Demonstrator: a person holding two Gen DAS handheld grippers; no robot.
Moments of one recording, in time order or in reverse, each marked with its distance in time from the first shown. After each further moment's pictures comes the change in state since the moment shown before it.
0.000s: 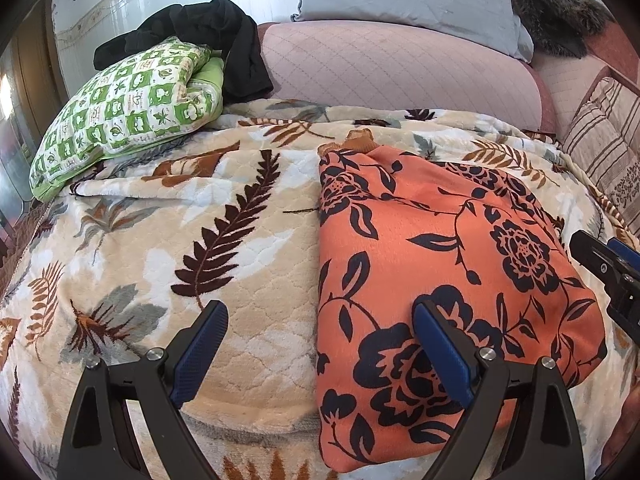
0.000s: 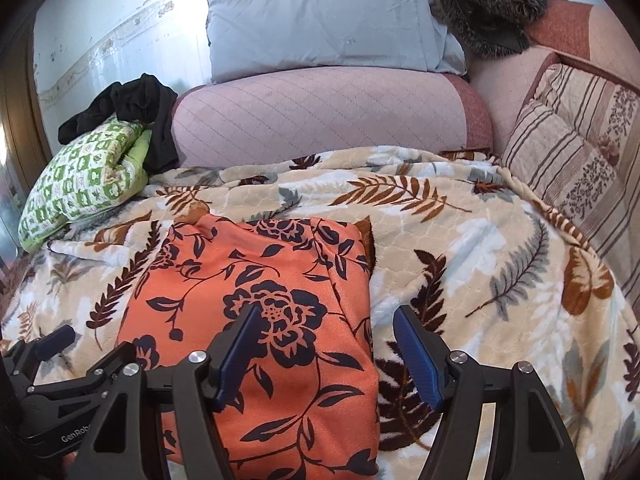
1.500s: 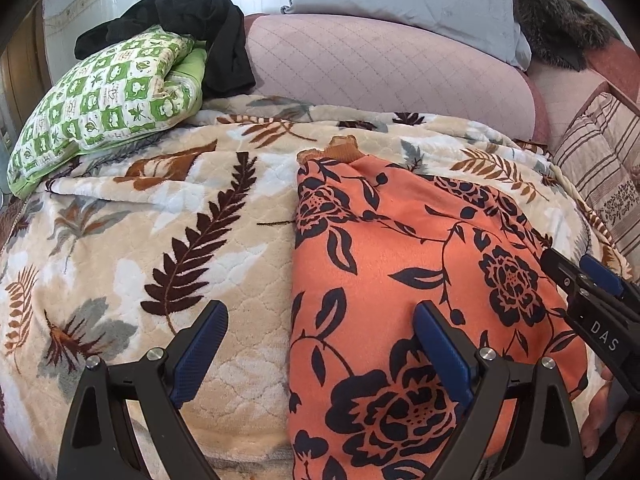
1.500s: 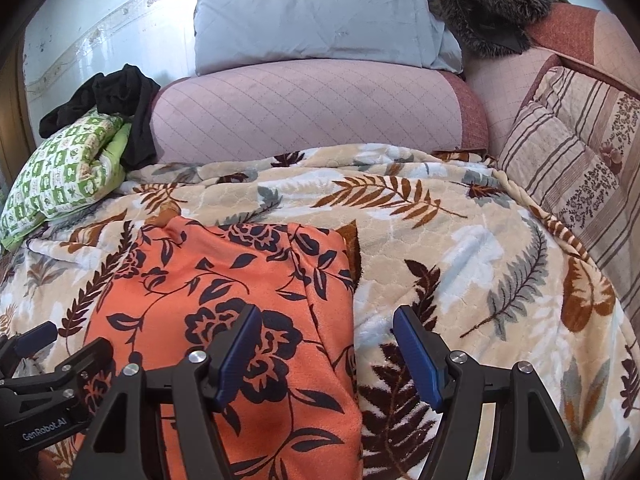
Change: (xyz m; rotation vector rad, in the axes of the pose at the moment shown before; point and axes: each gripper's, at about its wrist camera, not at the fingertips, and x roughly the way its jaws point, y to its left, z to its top) left arm 0.016 -0.003 0.022 -0.039 0.028 -0.083; right arm 0.035 -0.009 0.010 0.004 0.025 -0.050
